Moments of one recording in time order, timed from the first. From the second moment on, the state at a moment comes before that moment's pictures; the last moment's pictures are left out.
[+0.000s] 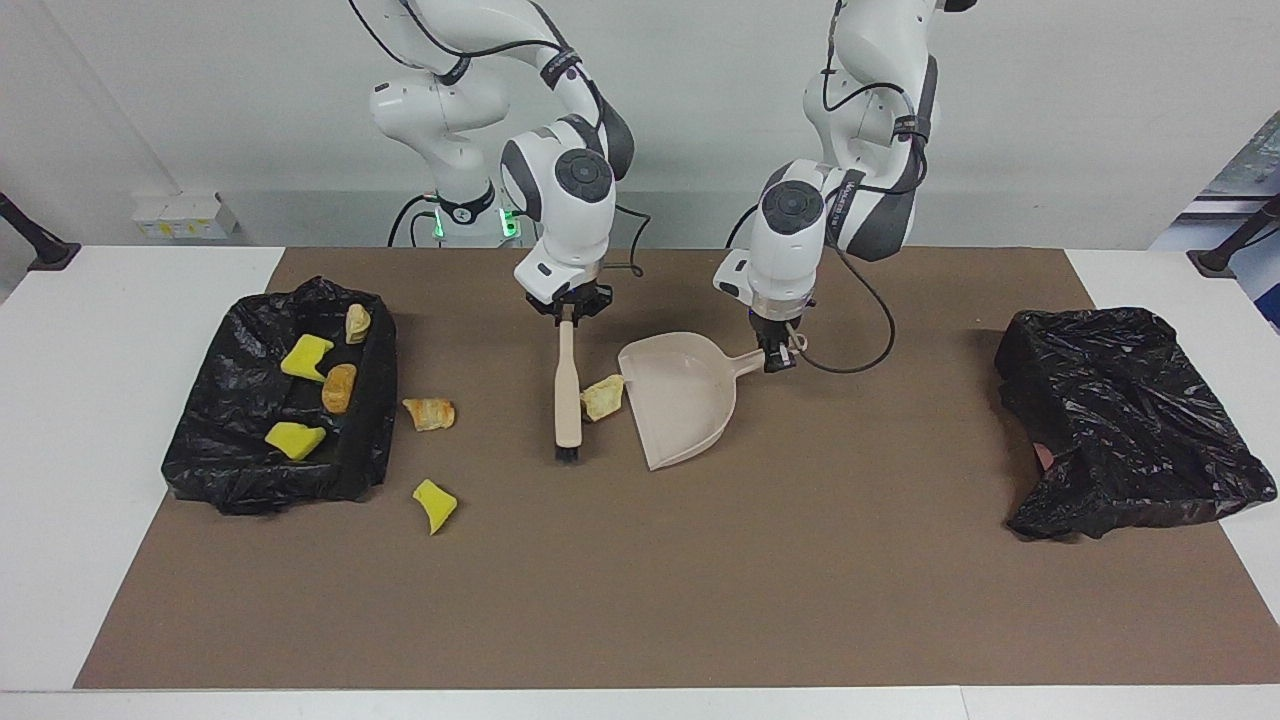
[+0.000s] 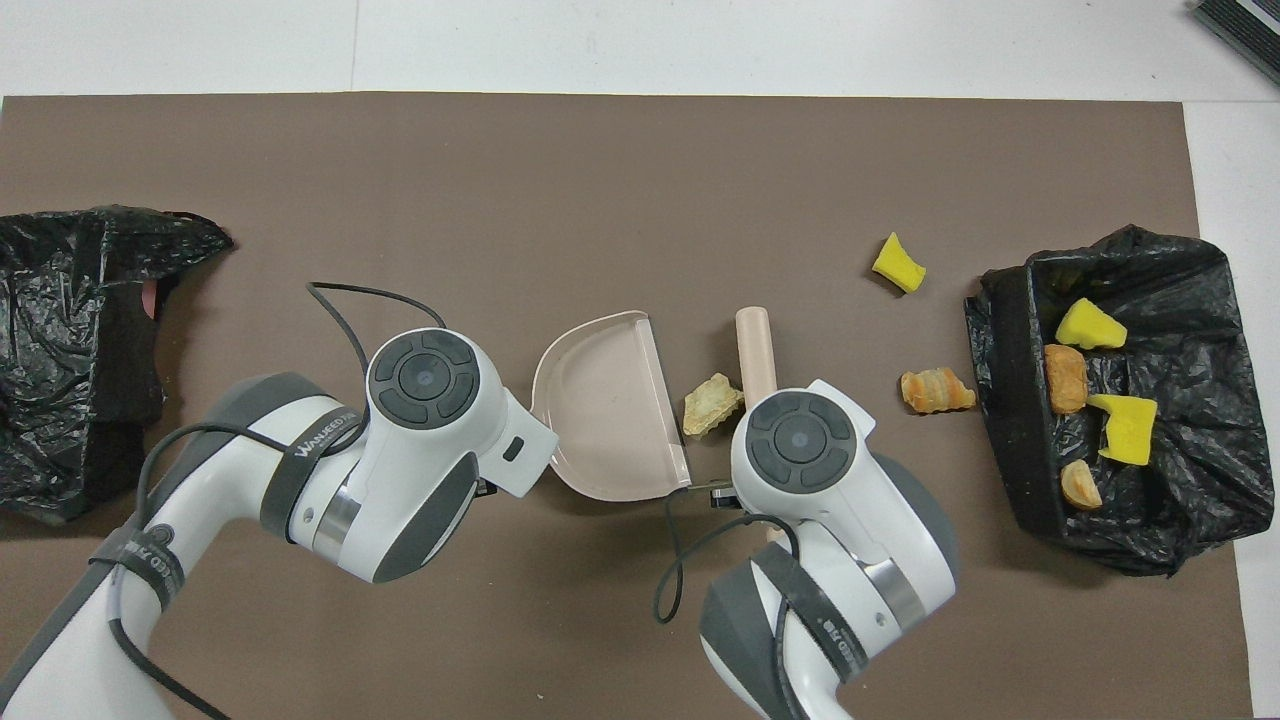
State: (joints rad) left arm -0.57 0.11 0.02 -2.09 0.06 2.11 0.85; right arm 0.29 0.06 0.25 -2.10 -0.06 1.96 0.54
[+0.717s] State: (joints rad) left arm -0.57 0.10 0.02 -2.11 0.06 2.13 0.85; right arm 0.11 0.07 0.23 -2.00 -0.30 1.70 0.46
